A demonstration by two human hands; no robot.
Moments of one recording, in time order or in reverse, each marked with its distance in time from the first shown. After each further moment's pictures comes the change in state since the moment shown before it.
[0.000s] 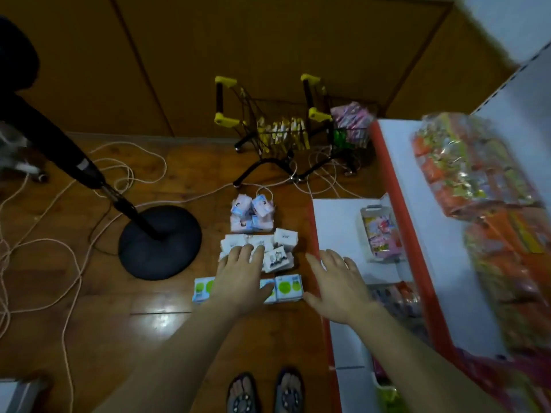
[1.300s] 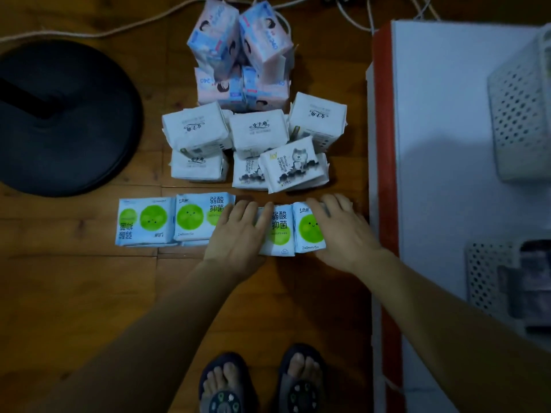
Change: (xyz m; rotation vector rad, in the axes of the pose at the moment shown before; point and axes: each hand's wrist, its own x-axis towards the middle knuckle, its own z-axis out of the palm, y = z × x) left_hand 0.208 -0.097 0.458 0.128 -0.158 0.111; right_hand 0.279 0.079 0.435 0.043 -0.136 -0.071
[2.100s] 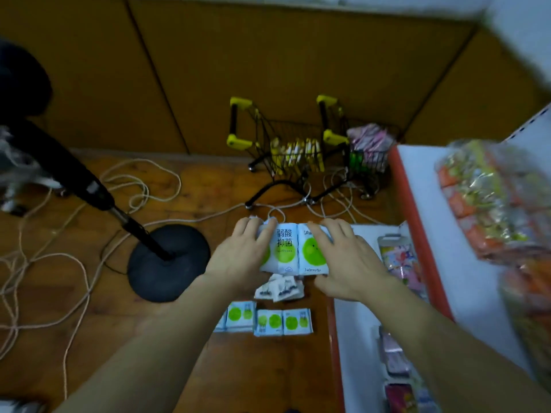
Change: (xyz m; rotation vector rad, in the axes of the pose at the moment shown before) left_hand -0.210 0.032 -0.512 0.014 0.357 0.017; right_hand -0.265 -0.088 -0.484 -0.183 0.351 -0.086
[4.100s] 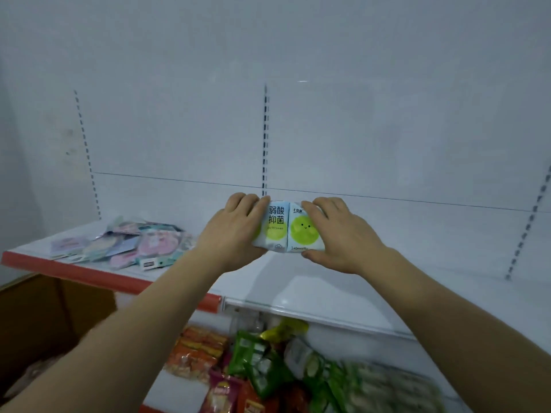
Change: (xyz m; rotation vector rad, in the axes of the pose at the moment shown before) left_hand -0.268 0.488 -0.454 -0.131 0.663 1.391; right_hand -0.687 -0.138 -0.394 -0.398 0.516 1.284
